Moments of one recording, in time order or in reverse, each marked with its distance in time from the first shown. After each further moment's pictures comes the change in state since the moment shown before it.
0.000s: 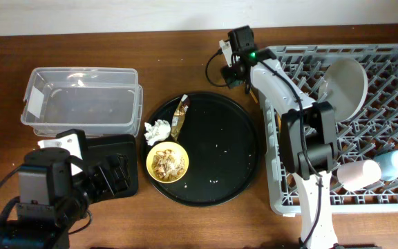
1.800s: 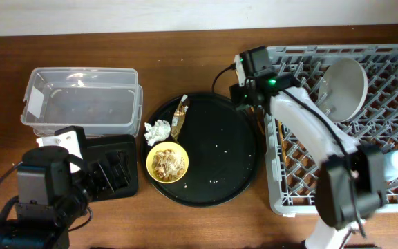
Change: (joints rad) left arm 0.000 0.000 0.000 0.039 0.000 0.000; right arm 0.046 -0.496 -0.505 -0.003 -0.039 0.246
